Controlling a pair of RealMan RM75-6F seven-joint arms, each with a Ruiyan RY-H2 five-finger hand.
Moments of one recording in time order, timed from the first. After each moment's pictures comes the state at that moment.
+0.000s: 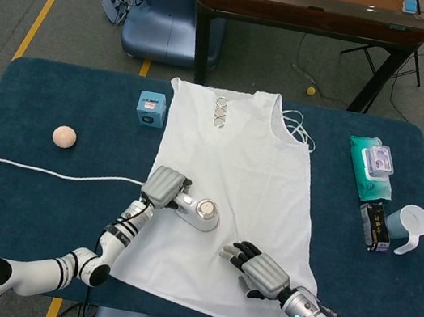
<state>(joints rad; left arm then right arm) -0.90 -1.95 -0.28 -0.97 1.20 0.92 0.16 0.58 -1.48 -0.15 -1.43 -1.69 0.94 0.15</state>
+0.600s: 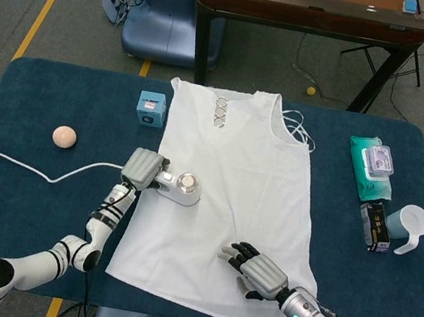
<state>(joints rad) -0.89 -1.97 -0.28 -0.74 1.22 0.94 0.06 0.58 -1.49 -0.16 -1.44 -1.68 0.94 0.14</state>
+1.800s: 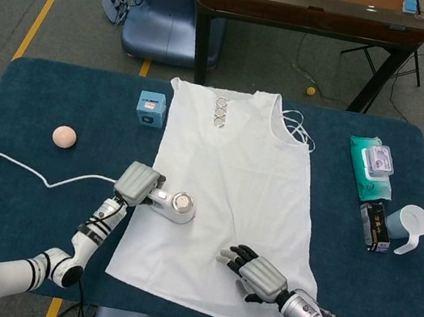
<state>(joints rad) -0.79 -1.82 -0.20 -1.06 1.26 1.00 0.20 0.59 -1.48 -0.18 -1.45 -1.70 0.95 0.15</state>
